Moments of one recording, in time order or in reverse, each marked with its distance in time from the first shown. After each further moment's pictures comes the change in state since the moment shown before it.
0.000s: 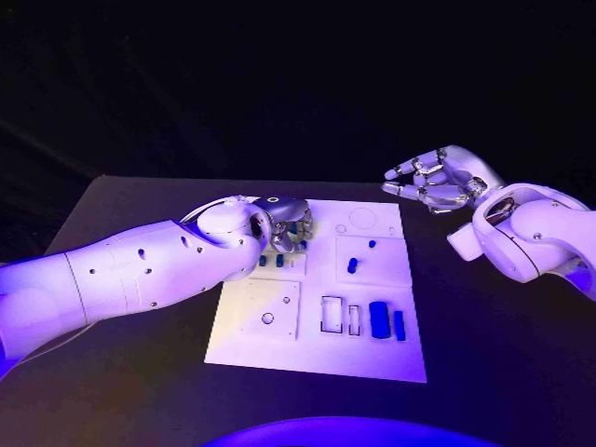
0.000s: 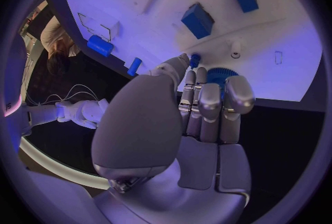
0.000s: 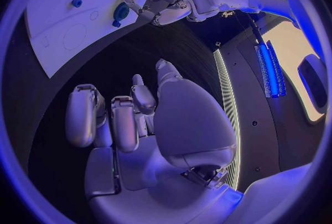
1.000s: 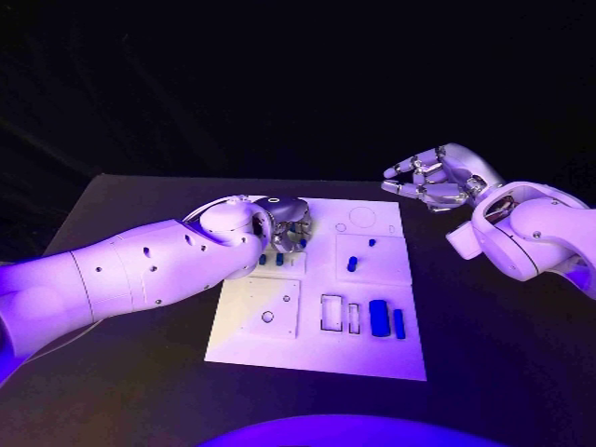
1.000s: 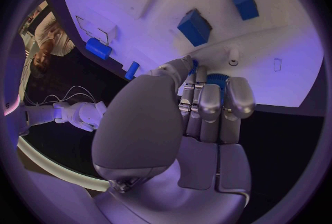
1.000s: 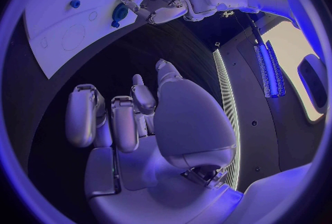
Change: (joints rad) left arm -0.006 0.021 0.001 -0.034 0.006 0.028 0.000; left_hand 0.016 0.008 0.074 -0.025 0.000 0.034 0.002 -0.044 -0.020 0.046 -0.004 -0.056 -0.034 0.011 0.003 0.033 -0.001 0.000 0.018 -0.004 0.036 0.037; right arm 0.000 0.000 0.000 0.004 0.000 0.000 0.001; right_hand 0.000 0.000 0.000 0.000 0.006 0.000 0.000 0.004 0.000 0.000 0.000 0.000 0.003 0.000 0.000 0.000 0.000 0.000 0.000 0.000 0.000 0.001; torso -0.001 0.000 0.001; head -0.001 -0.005
